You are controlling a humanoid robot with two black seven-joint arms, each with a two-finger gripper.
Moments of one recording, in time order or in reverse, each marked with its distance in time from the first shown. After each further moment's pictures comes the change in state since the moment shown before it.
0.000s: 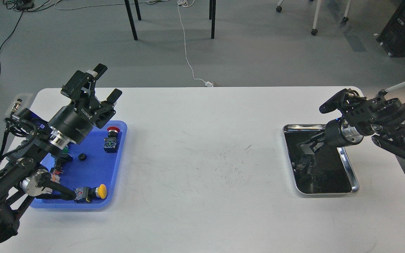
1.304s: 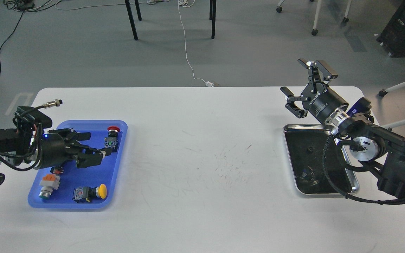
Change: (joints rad) left arm -0.246 0.369 0.394 0.016 1.407 0.003 0.000; right arm -0.387 0.146 0.564 -0.119 1.616 0.195 0.000
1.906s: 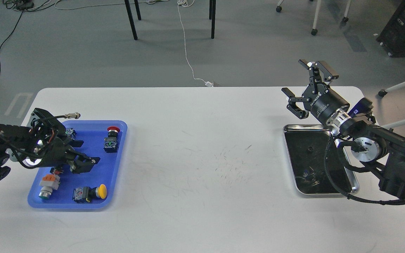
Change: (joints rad) left arm -0.154 -0.086 0.255 0.212 0.009 0.015 0.000; right arm -0.001 -0.004 0.000 -0.002 -0.006 0.000 0.000
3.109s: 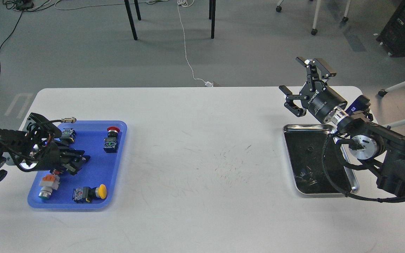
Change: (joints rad) left arm -0.002 0.039 -0.008 -0.030 0.000 0.001 0.000; right arm 0.013 0.009 -0.001 0.000 -0.001 0.000 0.000
